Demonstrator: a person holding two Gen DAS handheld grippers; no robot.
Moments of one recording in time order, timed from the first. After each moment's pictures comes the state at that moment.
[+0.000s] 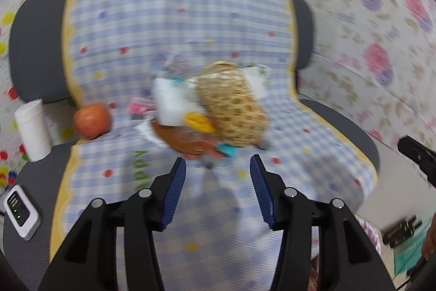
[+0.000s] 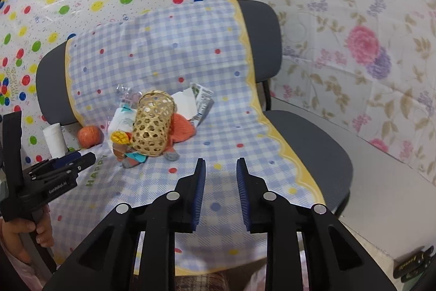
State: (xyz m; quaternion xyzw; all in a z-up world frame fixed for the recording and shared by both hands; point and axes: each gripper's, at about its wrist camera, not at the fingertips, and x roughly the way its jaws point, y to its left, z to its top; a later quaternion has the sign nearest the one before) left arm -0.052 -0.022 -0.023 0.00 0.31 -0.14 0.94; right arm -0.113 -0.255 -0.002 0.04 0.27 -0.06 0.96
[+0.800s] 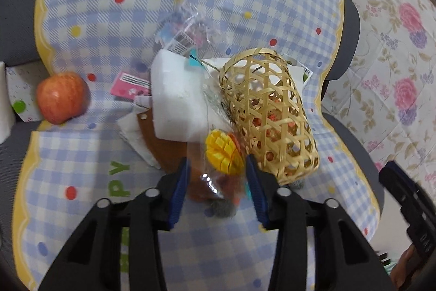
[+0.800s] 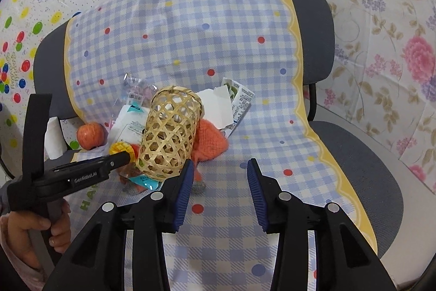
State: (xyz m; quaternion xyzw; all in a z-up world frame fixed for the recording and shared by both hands) left arm 0.055 -0.020 -0.054 -0.10 0.39 -0.15 0.90; right arm -0.002 -0.226 -0.023 0.02 0.30 -0.01 0.95
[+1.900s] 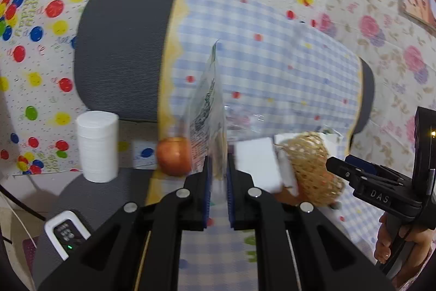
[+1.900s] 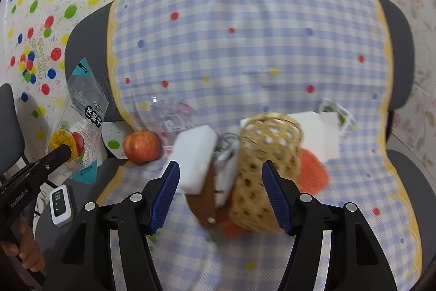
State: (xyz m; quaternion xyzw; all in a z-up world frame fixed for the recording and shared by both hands) left arm -0.014 0.113 0.012 -0.09 0.25 -0.04 0.96; right arm 0.078 -0.106 -0.015 0.00 0.32 0.11 0.94
